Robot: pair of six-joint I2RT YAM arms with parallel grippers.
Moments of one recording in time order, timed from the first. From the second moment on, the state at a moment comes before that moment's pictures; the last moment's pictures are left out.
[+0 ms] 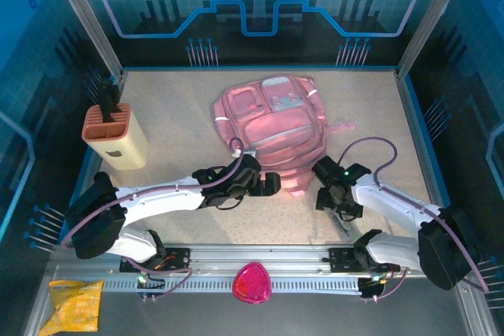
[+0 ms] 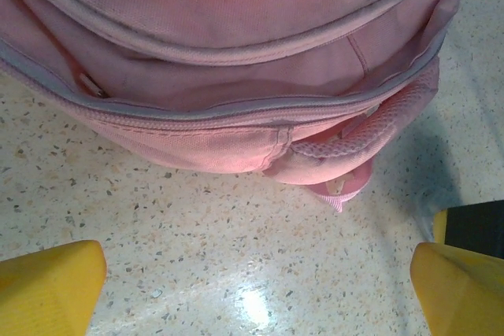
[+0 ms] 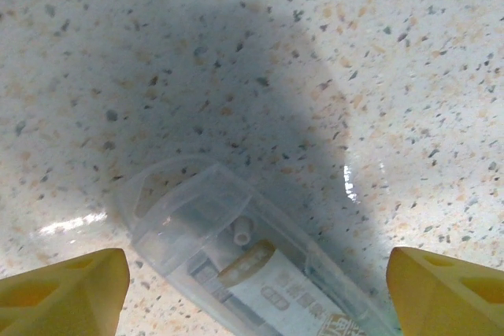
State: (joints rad) left arm -0.95 1.42 0.80 -0.21 -0.11 -0.93; right arm 0.55 1.18 0.62 -1.00 0.20 0.83
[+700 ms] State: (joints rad) left arm -0.94 1.45 0.80 -0.23 -0.15 -0.93; right arm 0.59 1.20 0.64 -1.02 0.18 0.82
